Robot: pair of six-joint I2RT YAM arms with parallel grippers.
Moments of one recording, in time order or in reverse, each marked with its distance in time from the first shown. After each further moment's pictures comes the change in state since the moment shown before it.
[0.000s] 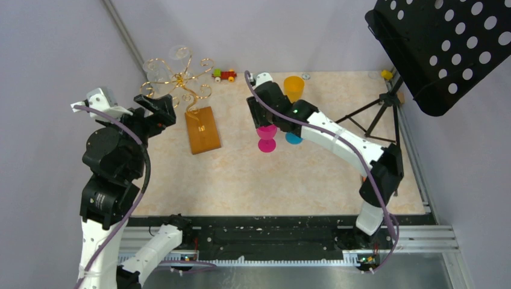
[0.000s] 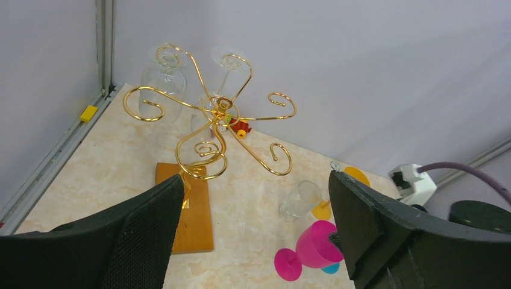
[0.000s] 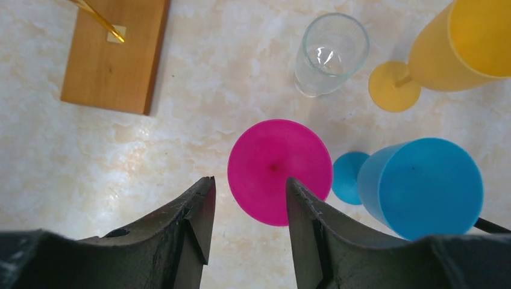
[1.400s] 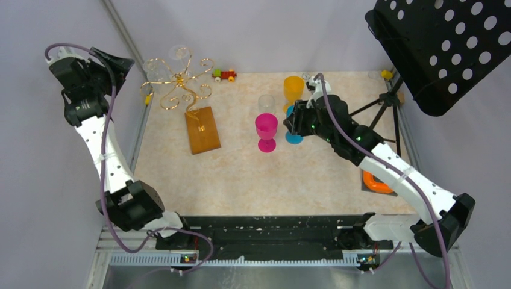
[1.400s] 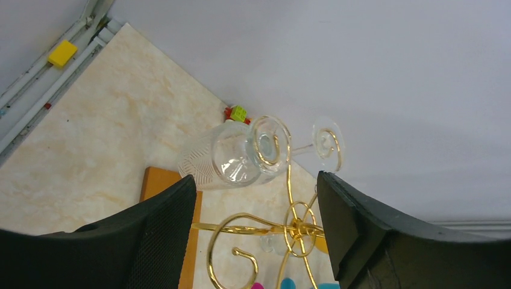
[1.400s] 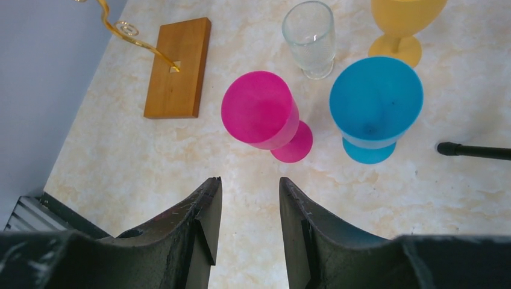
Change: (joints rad) left arm 0.846 0.687 0.294 0.125 0.840 -0.317; right arm -0.142 -0.592 -0.504 0.190 -0.167 0.209
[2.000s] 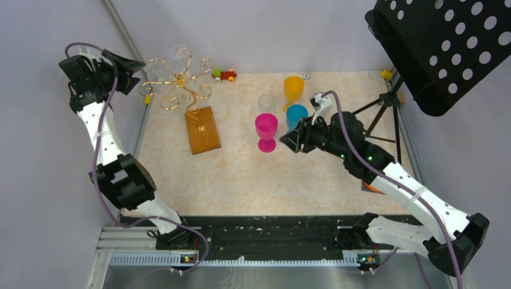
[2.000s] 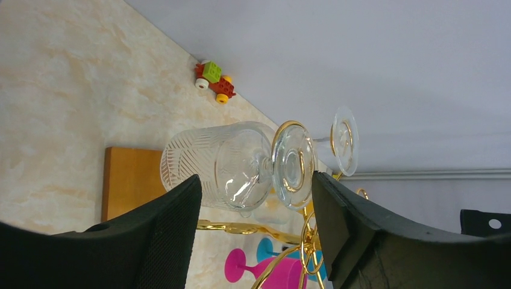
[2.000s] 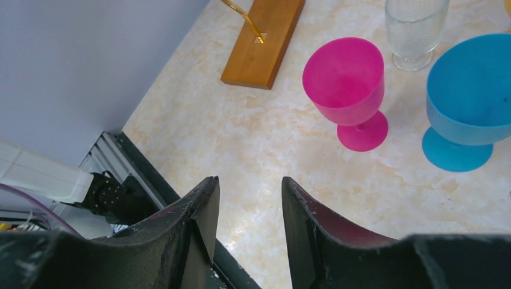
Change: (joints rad) left arm 0.017 0.248 0.077 0.026 0.261 -0.029; right arm -0.002 -0.192 -0.236 0.161 -0.292 0.000
